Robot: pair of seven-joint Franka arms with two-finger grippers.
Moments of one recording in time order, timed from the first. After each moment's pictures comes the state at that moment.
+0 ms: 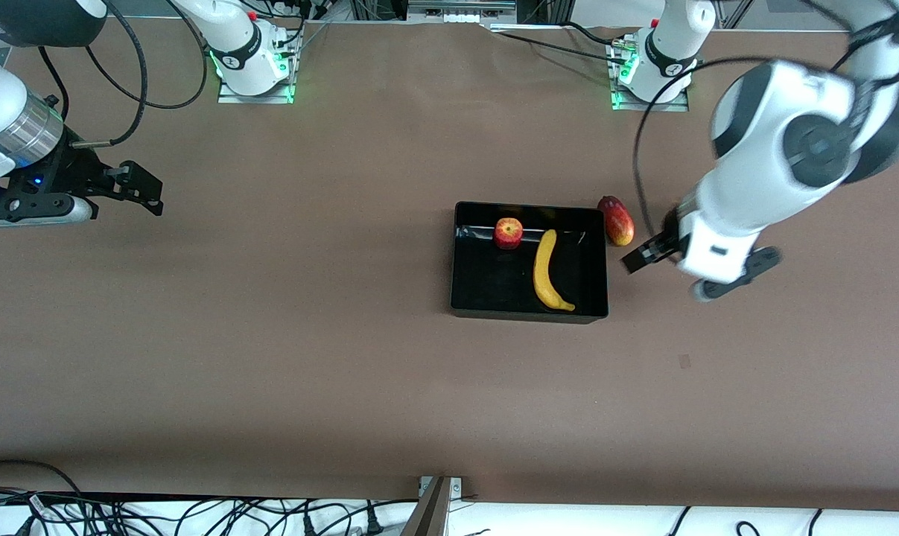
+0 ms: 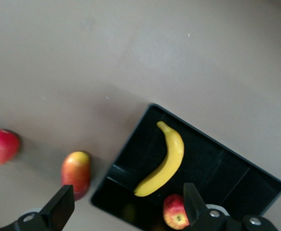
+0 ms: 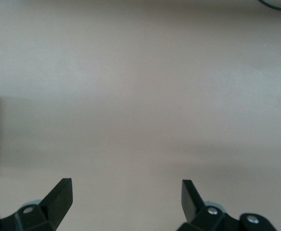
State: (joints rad) left arm -0.16 0.35 -0.19 -1.58 -0.03 1.85 -0.86; right arm 0.11 0.05 0.01 -1.63 -0.01 1.74 0.06
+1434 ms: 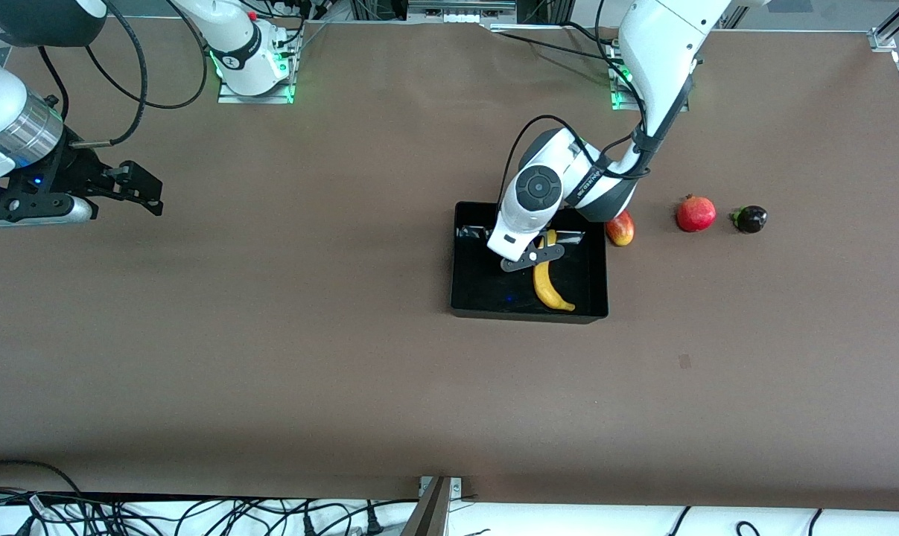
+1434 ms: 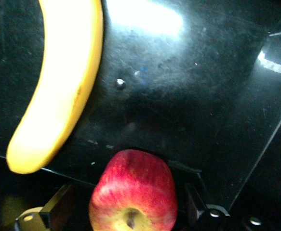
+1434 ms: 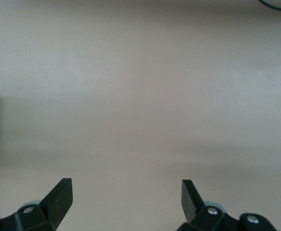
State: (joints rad) left arm -0.41 0.57 -0.26 -1.87 0.00 2.31 -0.95; right arm 0.11 0.05 0.01 -1.63 -0.01 1.74 0.06
